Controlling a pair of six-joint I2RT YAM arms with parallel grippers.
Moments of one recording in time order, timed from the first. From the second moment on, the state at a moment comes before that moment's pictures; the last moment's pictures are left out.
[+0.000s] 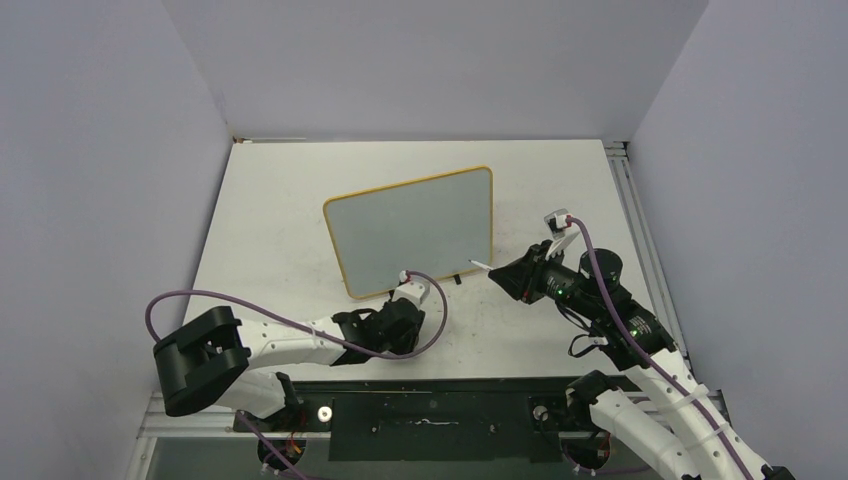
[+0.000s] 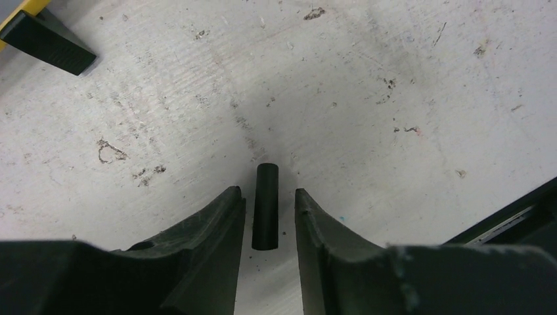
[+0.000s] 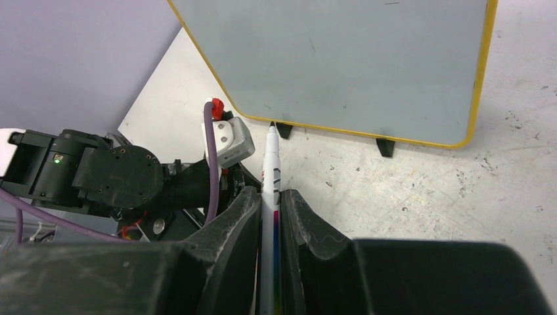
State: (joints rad) left arm -1.12 1.37 0.56 -0.09 -0.29 -0.59; right arm 0.49 0.64 0.73 -0.38 -0.34 0.46
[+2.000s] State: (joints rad) left arm -0.01 1.04 1.15 -0.51 0.50 -0.18; right arm 0.77 0.84 0.72 -0.02 -0.08 0.43
